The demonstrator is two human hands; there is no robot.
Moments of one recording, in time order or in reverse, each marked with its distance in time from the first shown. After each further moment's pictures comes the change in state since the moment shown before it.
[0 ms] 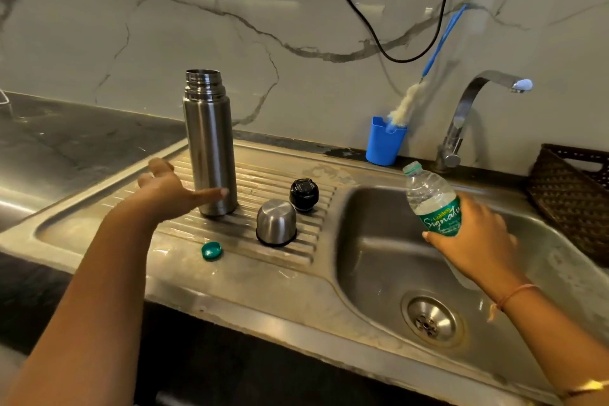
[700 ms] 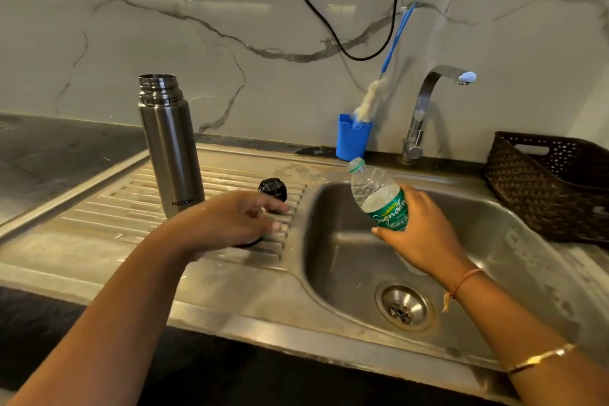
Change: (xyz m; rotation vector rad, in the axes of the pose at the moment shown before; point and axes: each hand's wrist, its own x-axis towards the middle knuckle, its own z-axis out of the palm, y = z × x) left_hand -0.082 0.065 0.044 -0.137 -0.537 0.566; right_hand -0.015 -0.010 -0.005 0.223 -0.062 -0.176
